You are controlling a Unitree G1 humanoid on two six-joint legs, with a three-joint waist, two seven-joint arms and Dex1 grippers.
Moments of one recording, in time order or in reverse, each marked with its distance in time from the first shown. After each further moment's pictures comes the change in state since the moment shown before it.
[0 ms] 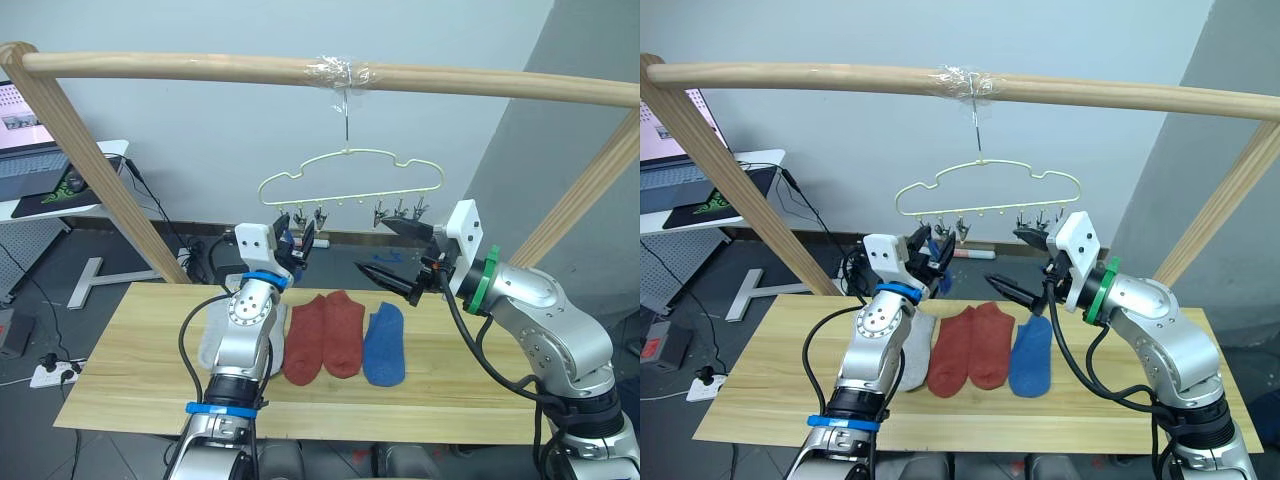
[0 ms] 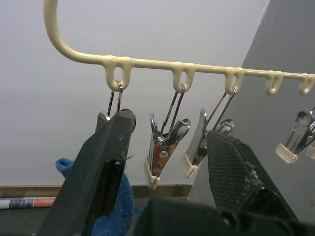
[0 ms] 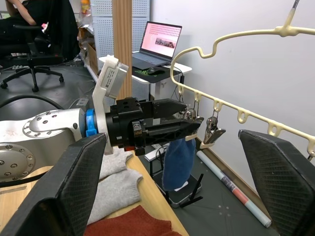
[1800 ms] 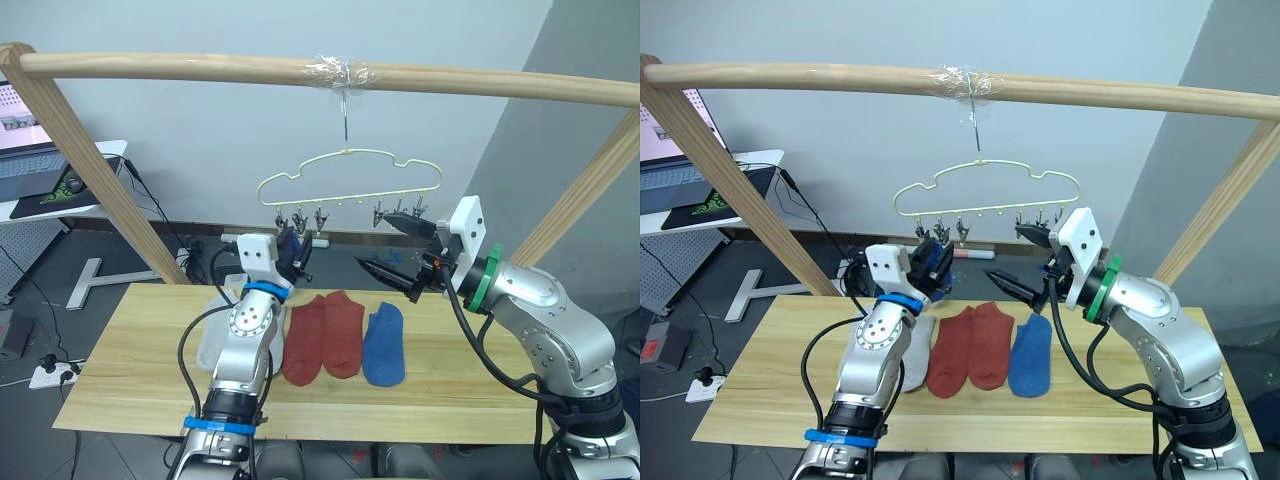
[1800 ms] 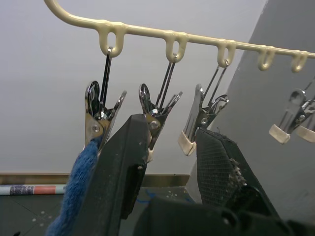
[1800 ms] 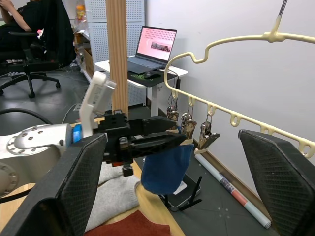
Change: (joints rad) left arm 0.096 -0.001 -0.031 -0.103 -0.008 0.057 -0.001; right arm 0.003 -0.007 -0.004 -0.006 0.035 0.006 -0.035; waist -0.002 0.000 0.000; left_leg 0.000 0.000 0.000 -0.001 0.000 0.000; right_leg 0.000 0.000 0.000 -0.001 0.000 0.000
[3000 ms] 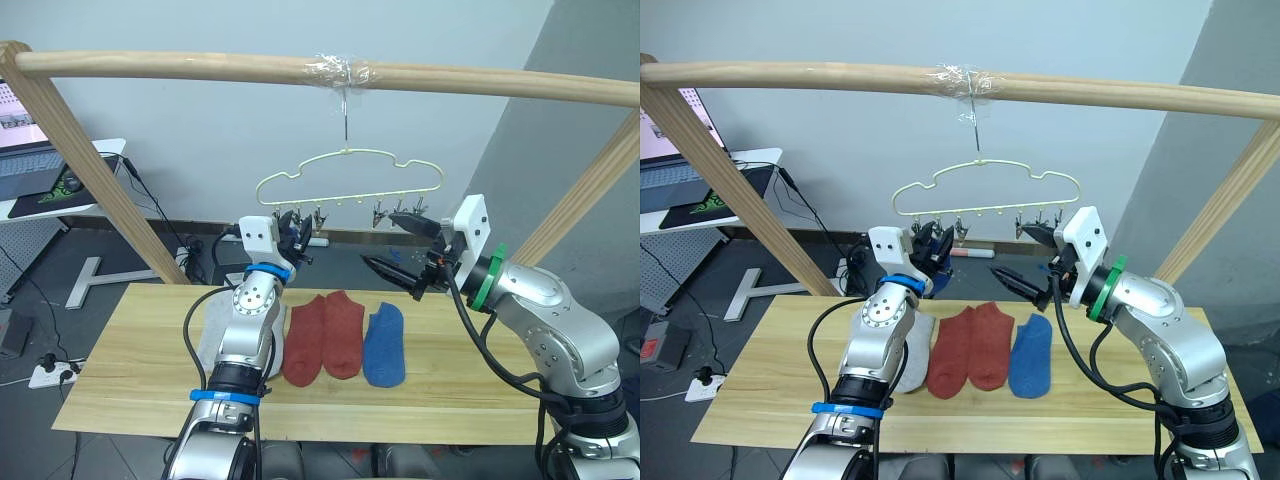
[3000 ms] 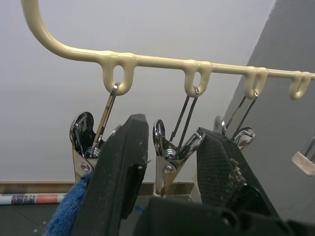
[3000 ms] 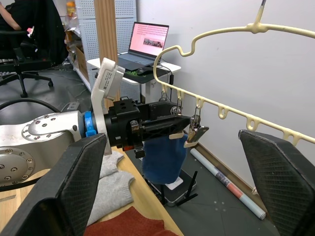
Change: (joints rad) left arm -0.160 0.002 0.034 0.177 0.009 -0.057 0.023; right arm -0.003 -0.003 -0.020 0.000 0.001 0.019 -0.013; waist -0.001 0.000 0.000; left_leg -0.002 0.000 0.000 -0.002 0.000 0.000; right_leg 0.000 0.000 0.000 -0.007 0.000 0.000
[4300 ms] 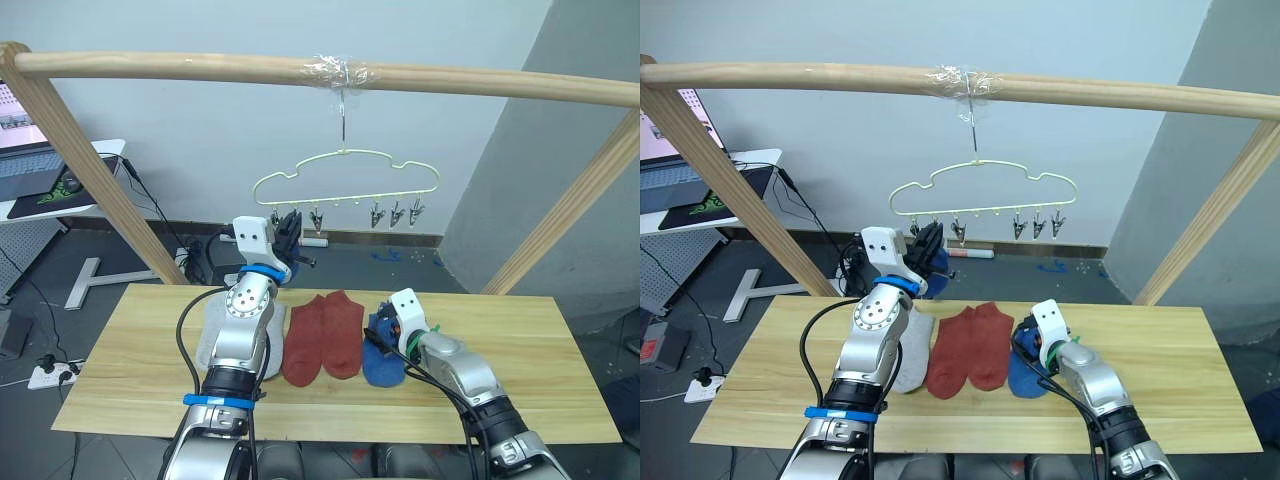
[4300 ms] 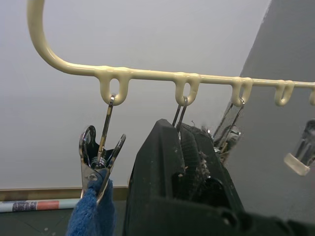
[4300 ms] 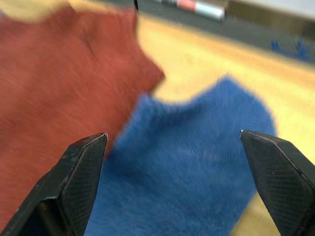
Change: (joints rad) left arm 0.026 0.021 0.005 -0.050 -0.005 0.012 -0.022; right arm 0.095 0.316 0.206 0.824 -0.419 -0.119 -0.329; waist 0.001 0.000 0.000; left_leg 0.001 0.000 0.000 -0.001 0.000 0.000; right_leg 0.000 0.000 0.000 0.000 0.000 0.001
